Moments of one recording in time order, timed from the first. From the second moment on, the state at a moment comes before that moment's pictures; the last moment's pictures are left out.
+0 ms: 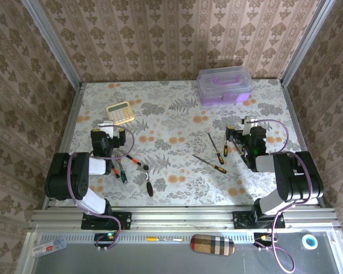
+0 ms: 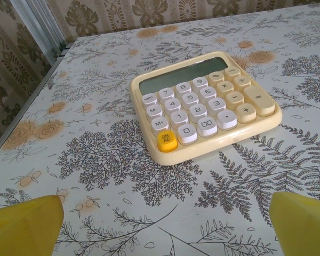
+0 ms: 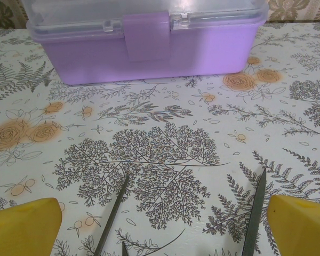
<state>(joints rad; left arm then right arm) -0.06 1.56 0.36 0.85 -0.09 0.12 0.01 1.53 0.40 0.76 -0.01 0.02</state>
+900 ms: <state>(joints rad) -0.01 1.07 0.97 -0.09 -0.16 -0.33 0.05 1.21 0.98 -0.09 0.21 0.37</state>
